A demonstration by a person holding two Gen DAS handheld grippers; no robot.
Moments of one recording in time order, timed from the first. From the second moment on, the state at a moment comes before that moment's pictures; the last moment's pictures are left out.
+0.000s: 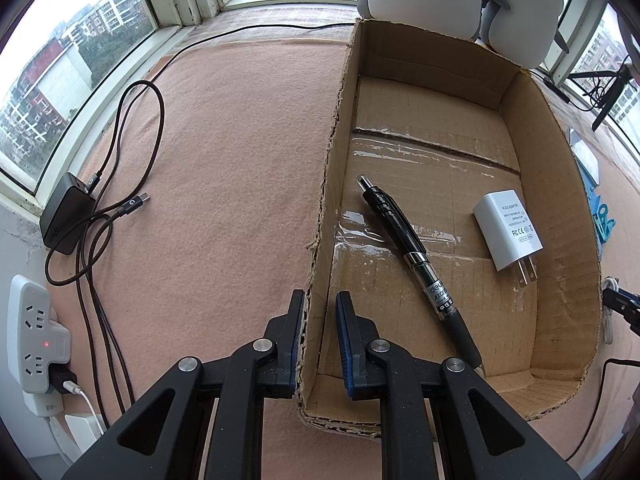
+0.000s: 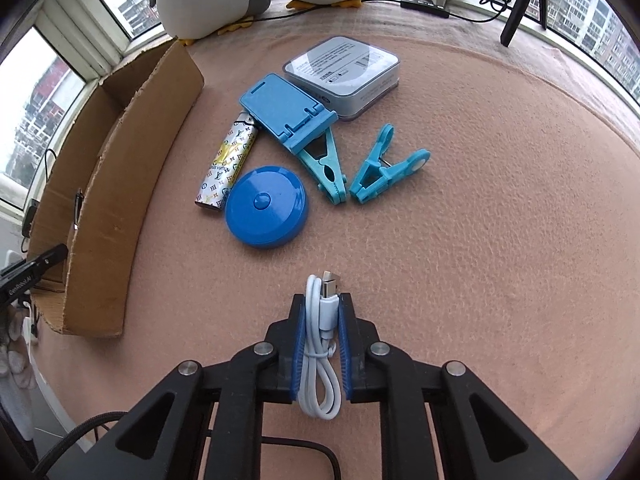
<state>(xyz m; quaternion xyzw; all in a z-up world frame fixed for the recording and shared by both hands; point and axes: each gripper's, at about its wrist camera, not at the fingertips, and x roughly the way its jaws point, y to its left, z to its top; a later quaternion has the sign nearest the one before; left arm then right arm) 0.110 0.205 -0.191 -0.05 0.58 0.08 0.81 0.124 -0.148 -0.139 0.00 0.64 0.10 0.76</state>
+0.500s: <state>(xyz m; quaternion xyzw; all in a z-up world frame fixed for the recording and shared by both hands) 0.110 0.205 -0.192 -0.05 0.58 0.08 0.81 0.148 -0.116 -0.076 0.02 0.58 0.17 0.80</state>
